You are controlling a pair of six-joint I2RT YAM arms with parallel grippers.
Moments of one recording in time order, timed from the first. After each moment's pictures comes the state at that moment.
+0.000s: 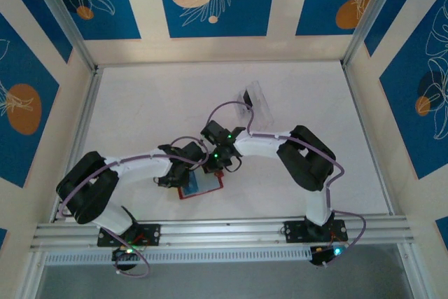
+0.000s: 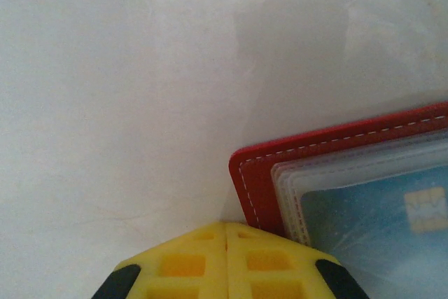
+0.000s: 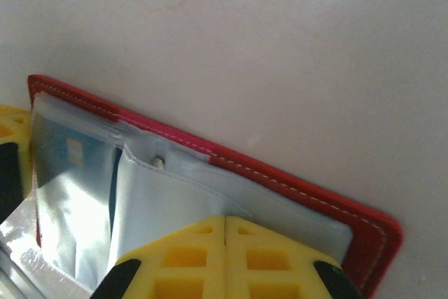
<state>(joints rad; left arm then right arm) -0.80 1.53 0.76 -0.80 -0.23 -0.78 0.89 1.93 1.20 -0.47 -0.37 0.51</state>
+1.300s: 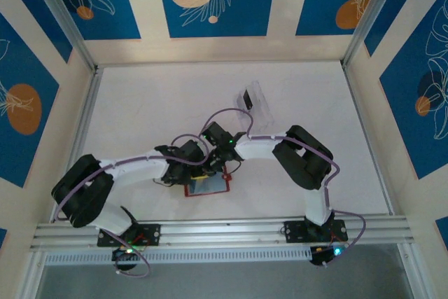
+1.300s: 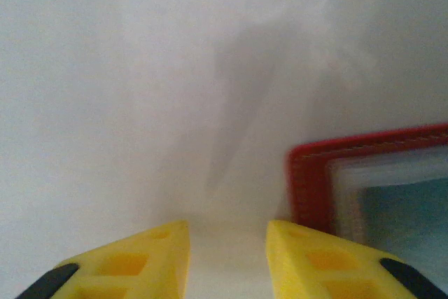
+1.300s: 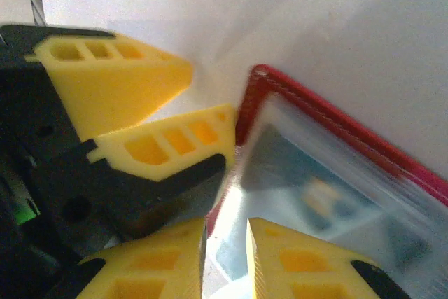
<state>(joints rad) -0.80 1.46 0.74 -0.70 -0.23 -0.73 0.88 1.95 1.13 -0.21 -0.72 0.65</state>
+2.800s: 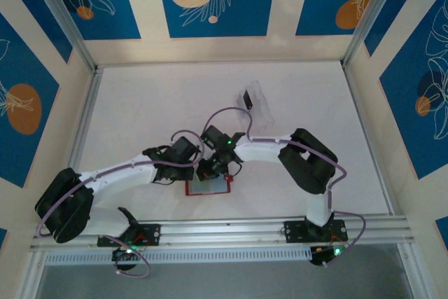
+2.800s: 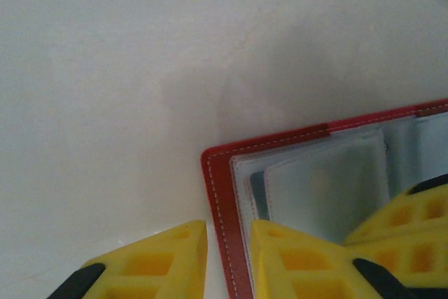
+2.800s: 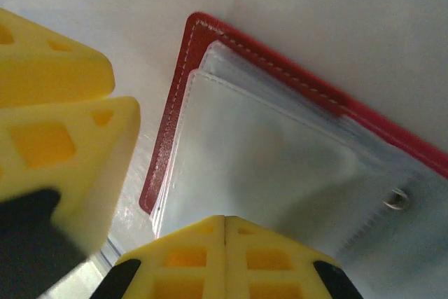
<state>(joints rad) -0.78 1.33 0.71 -0.59 -0.12 -0.67 0.93 1.92 1.16 -0.40 -0.51 0.58</state>
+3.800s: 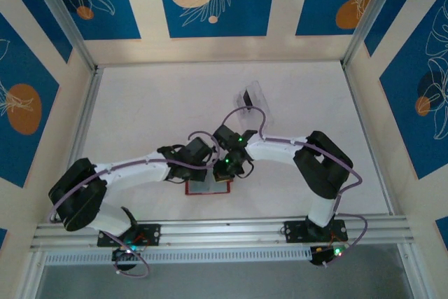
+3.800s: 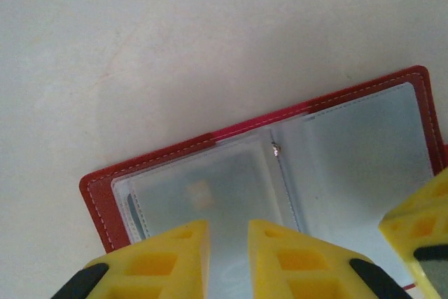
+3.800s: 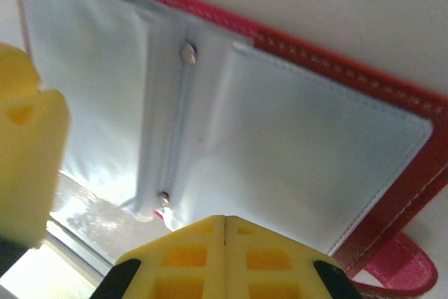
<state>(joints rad) -0.89 1.44 0.80 -0.55 -0.11 -0.63 0.88 1.79 1.07 -0.61 -0.40 0.61</state>
